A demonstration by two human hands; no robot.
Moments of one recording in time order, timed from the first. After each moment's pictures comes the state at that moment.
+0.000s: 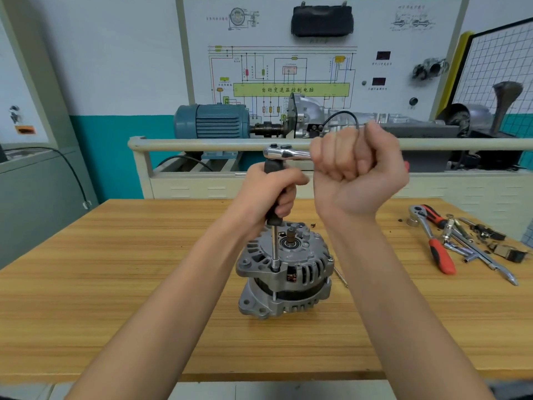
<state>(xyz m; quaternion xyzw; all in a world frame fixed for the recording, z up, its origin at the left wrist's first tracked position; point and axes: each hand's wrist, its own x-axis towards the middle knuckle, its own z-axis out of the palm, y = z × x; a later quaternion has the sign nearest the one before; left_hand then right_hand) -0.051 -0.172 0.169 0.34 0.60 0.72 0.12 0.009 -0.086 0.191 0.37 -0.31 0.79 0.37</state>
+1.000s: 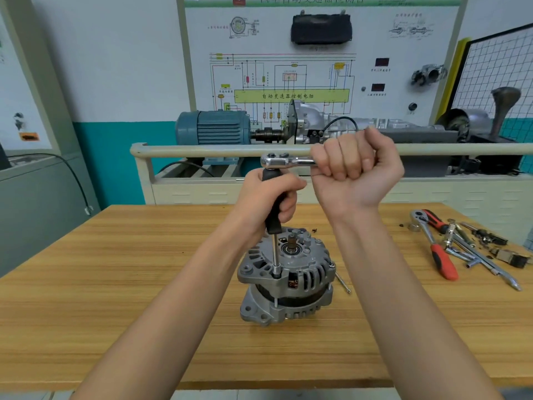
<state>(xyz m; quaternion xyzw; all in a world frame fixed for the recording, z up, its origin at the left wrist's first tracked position) -0.052 -0.175 0.167 0.37 0.55 0.74 0.12 -0.001 -0.072 0.194 0.33 -0.21 0.89 0.25</state>
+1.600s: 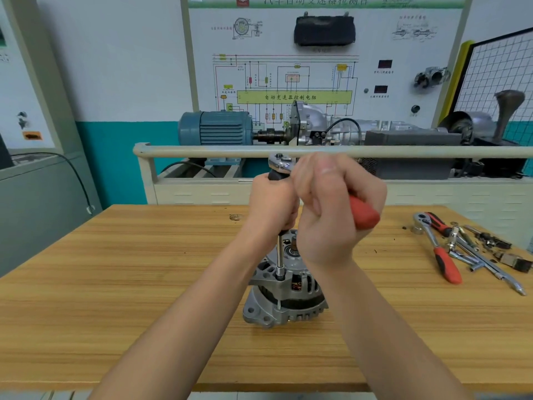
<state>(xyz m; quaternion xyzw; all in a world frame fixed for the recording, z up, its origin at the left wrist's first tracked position) -0.043 -0.164 0.168 0.25 0.65 0.72 0.00 0.016 -0.129 0.173 0.36 -0.46 0.57 0.58</state>
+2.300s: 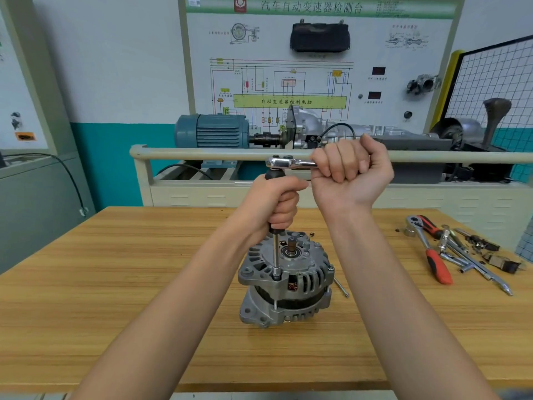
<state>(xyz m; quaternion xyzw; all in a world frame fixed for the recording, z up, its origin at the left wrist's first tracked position) -0.056 -0.174 0.173 0.33 0.58 0.71 0.20 -0.009 -0.073 0.196 0.28 -0.16 0.91 0.25</state>
